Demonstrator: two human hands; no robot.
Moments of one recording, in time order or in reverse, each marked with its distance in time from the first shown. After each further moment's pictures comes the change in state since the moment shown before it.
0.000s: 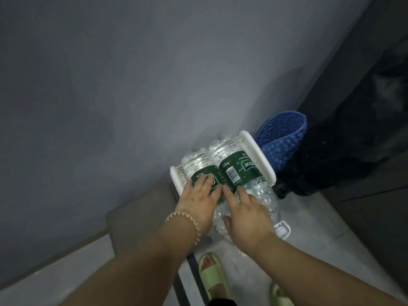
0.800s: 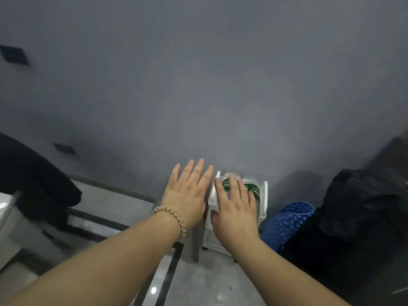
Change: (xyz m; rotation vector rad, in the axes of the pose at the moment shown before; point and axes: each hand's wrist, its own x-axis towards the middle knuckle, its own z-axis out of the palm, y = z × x) left_hand -0.354 0.267 -0.078 0.002 0.652 -0.849; right_hand -0.331 0.039 -0.112 -0.177 0.430 -0.725
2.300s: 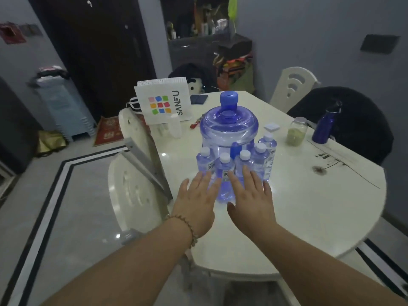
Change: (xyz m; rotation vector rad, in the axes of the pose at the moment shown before) left_hand -0.814 -0.579 -0.089 0.133 -0.266 -0.899; right_hand -0.370 -0.883 0.082 0.298 -0.096 -0.921
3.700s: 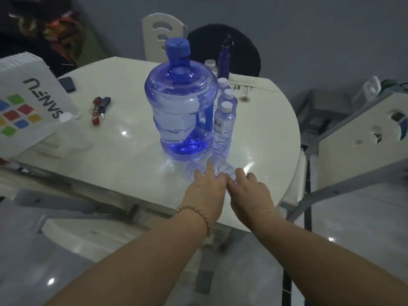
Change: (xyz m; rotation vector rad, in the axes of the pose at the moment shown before) left_hand 0.070 -0.131 0.097 -0.090 -0.021 0.826; right_hand 0.012 -0.156 0.113 -0.414 -0.130 0.659
